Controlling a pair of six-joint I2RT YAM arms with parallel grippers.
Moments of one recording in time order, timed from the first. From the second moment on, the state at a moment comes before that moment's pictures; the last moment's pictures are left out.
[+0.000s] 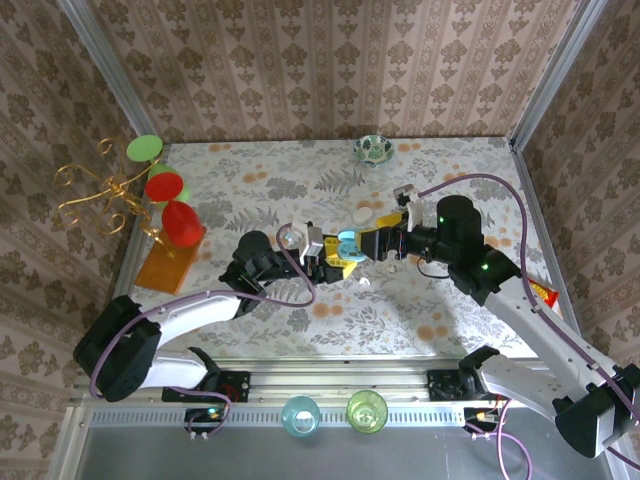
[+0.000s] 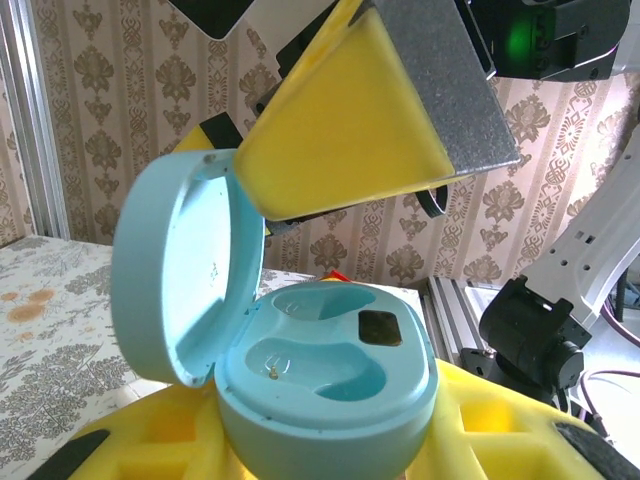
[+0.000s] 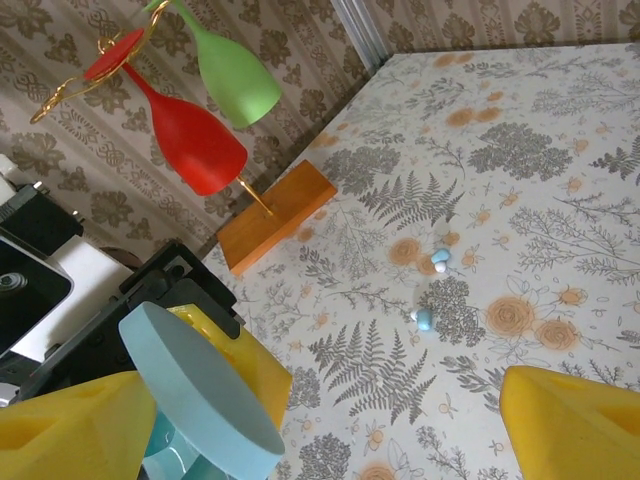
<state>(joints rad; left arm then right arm) -0.80 1.29 0.56 0.84 0.76 -0.17 0.45 0.98 0.88 -0.22 -0.49 0.36</state>
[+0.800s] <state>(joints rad) -0.72 1.15 0.50 0.81 0.68 -0.15 0.39 0.88 0.76 -0.12 -0.32 0.53</state>
